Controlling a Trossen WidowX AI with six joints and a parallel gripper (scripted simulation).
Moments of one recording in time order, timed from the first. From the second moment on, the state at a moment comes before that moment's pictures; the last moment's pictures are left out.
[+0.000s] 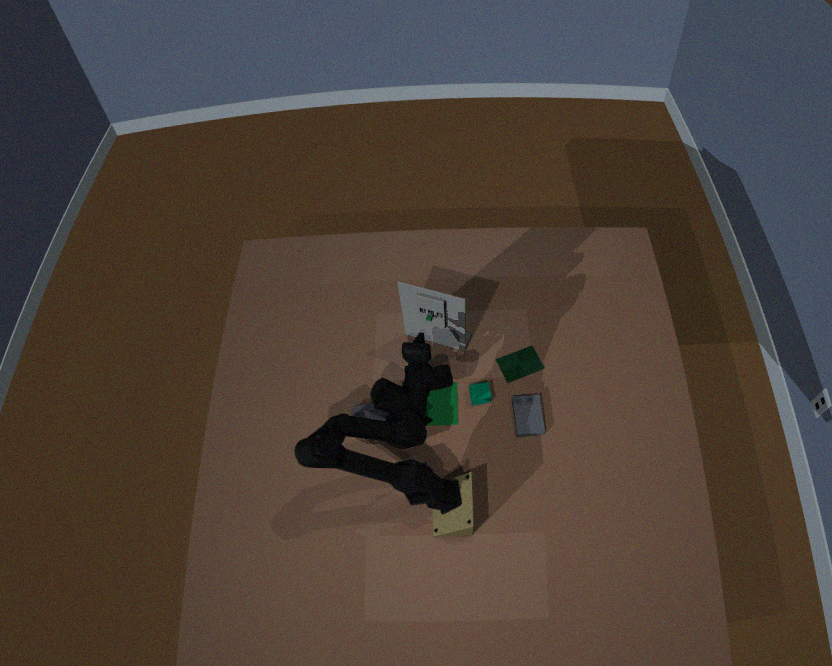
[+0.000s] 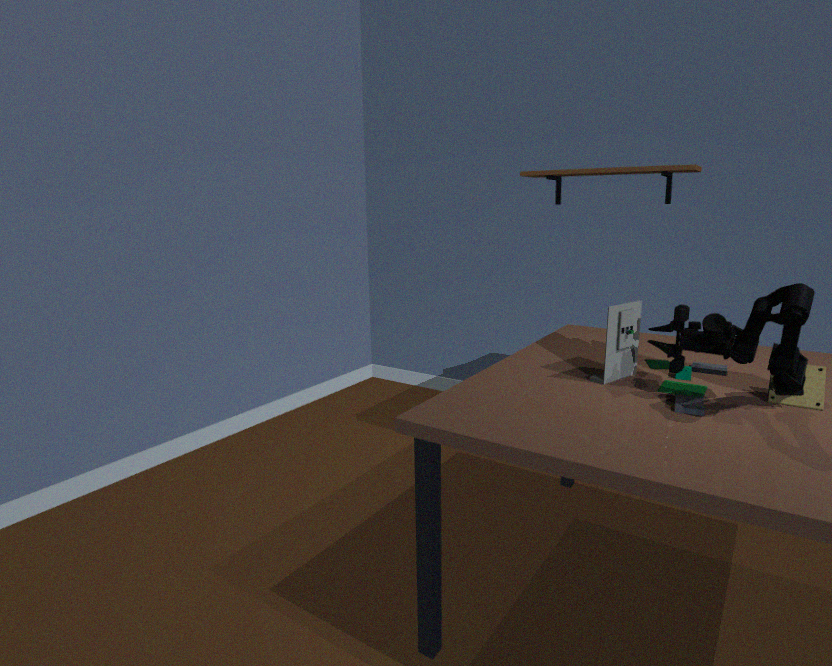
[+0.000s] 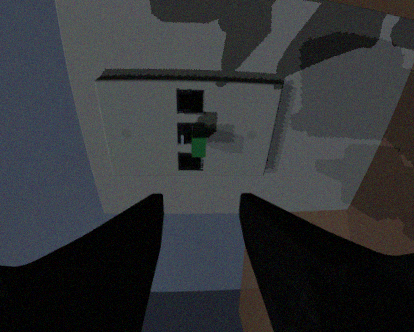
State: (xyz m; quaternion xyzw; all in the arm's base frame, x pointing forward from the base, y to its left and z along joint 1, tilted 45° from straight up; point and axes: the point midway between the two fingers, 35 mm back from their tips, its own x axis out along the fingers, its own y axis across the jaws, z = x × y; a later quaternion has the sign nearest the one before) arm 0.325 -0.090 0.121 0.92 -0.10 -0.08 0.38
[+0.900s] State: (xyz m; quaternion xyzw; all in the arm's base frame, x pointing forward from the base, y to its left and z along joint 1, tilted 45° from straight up) arm 0.356 -0.104 0.115 0.92 -0.10 -0.08 0.38
